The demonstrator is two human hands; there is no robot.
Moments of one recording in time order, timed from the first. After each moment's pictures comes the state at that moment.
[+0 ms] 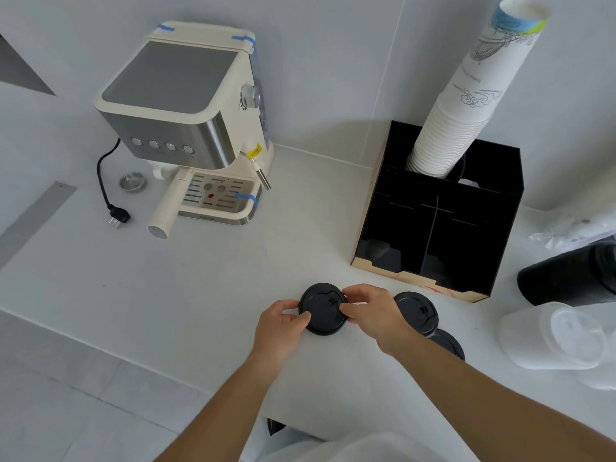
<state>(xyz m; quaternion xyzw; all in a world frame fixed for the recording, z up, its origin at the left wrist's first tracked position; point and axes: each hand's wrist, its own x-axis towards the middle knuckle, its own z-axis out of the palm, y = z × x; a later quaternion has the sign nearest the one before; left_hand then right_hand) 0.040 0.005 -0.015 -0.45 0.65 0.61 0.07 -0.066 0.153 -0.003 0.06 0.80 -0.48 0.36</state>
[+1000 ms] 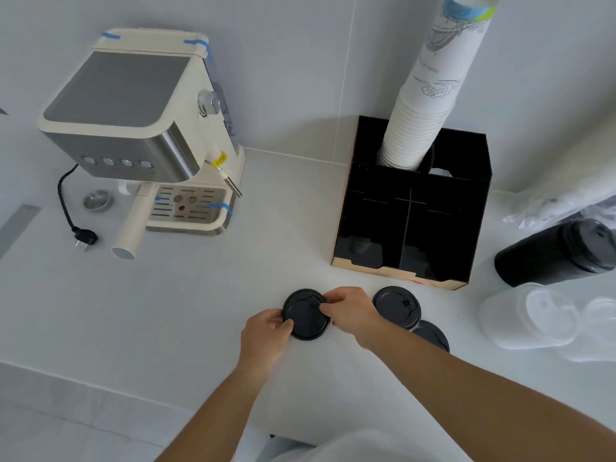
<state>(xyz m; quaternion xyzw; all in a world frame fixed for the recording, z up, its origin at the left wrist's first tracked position) 0.029 0.004 -0.022 -0.44 0.72 0.53 0.09 -0.072 0.140 -0.016 0.08 0.81 -0.44 0.39</state>
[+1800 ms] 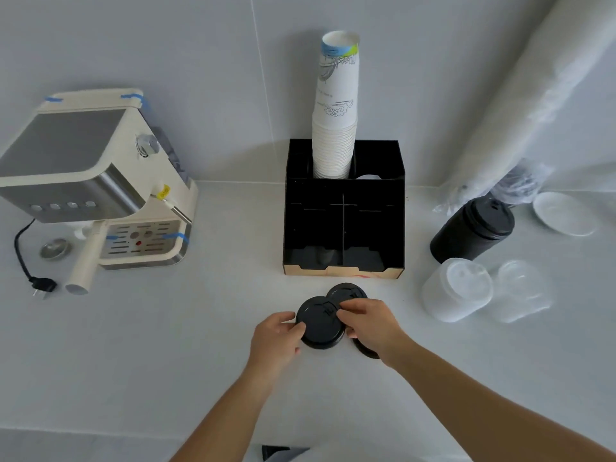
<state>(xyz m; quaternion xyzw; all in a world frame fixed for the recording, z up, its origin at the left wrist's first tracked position) 0.015 0.086 0.007 -0.39 0.66 0.63 0.11 -0.051 0.259 0.012 0.12 0.80 -0.50 0.30</state>
